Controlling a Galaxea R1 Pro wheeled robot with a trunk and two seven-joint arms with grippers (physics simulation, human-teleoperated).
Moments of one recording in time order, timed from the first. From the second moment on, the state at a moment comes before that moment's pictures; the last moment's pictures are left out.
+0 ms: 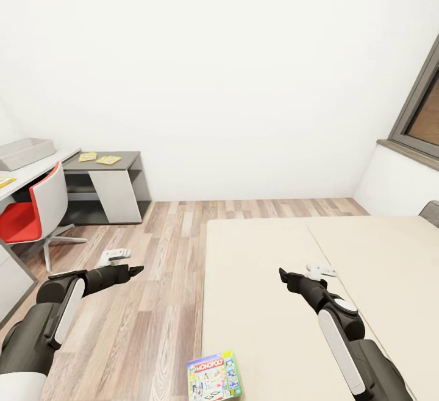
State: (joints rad) left arm -0.48 0.19 0.16 -1.29 0.13 0.85 -0.37; right arm -0.30 -0.08 0.08 -1.47 -0.39 0.54 -0.21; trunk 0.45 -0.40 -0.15
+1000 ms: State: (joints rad) left arm -0.48 0.19 0.16 -1.29 0.13 0.85 -0.37; right arm -0.30 -0.07 0.09 -1.47 -0.39 0.54 -0.21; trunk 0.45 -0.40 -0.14
